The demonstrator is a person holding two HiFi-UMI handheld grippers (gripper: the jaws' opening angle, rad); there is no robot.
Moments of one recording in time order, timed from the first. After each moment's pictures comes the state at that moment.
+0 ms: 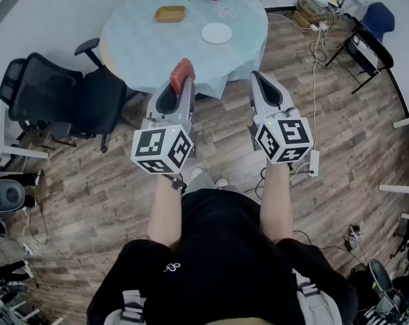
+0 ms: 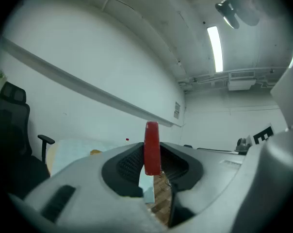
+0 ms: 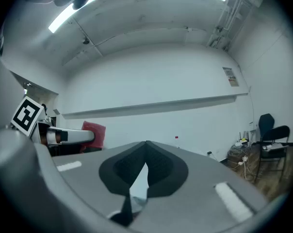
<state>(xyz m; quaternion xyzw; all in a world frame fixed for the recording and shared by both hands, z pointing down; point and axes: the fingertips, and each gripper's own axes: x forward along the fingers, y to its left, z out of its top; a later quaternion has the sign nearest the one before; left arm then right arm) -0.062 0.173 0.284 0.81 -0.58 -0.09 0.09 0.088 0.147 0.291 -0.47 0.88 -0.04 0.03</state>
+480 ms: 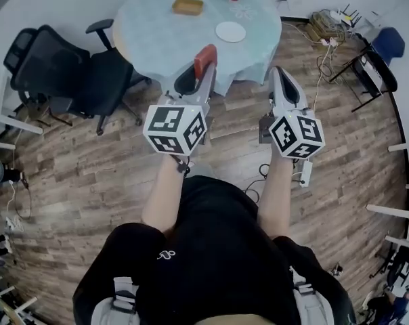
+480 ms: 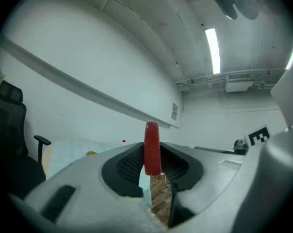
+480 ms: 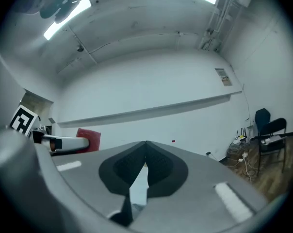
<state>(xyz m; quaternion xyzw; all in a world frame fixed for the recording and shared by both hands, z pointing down) -0.045 0.174 0.275 0.82 -0.57 -0.09 0.08 0.110 0.143 0.279 -0.49 0.87 -0.06 0.07</state>
